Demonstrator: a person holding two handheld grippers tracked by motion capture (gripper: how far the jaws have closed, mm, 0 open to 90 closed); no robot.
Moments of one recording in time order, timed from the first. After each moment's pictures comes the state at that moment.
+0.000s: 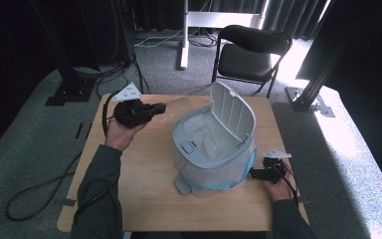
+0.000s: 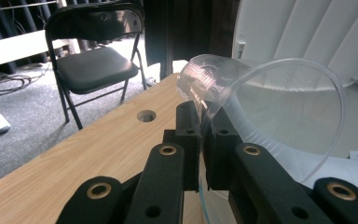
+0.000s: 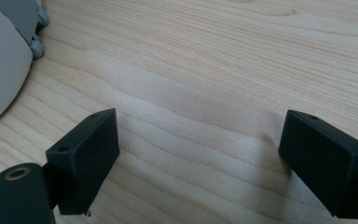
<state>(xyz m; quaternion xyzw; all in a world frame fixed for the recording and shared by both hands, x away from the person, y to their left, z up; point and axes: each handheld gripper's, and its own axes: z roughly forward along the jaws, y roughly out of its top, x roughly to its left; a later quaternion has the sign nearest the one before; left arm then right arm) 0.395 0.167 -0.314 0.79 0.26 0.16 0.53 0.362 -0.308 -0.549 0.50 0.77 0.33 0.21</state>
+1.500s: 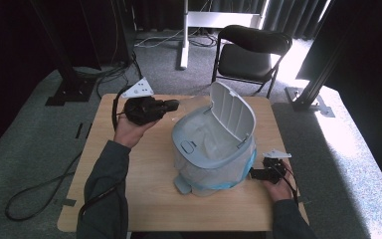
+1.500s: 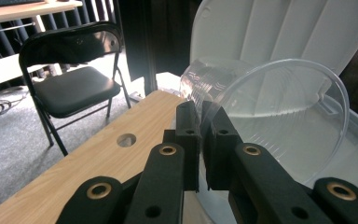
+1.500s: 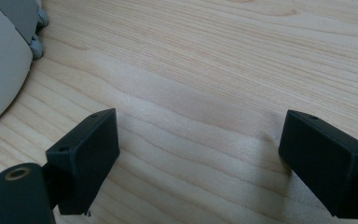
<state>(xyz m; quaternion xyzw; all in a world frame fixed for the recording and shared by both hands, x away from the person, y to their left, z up) 0.387 0.137 -0.291 0.79 0.21 0.16 0.55 0.362 -0.308 -0.549 0.50 0.77 0.33 0.21</state>
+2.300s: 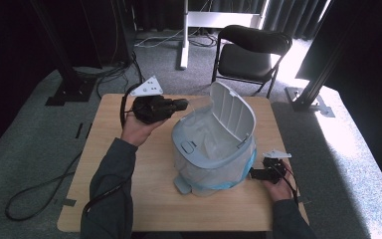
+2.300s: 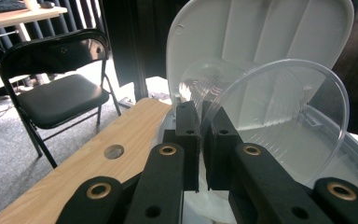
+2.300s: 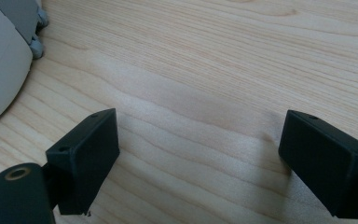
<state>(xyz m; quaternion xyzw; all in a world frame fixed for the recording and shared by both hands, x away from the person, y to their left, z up) 0.386 0.117 -0.284 0.79 0.19 0.15 0.56 0.362 -0.308 -0.549 0.50 0.77 0.33 0.21</state>
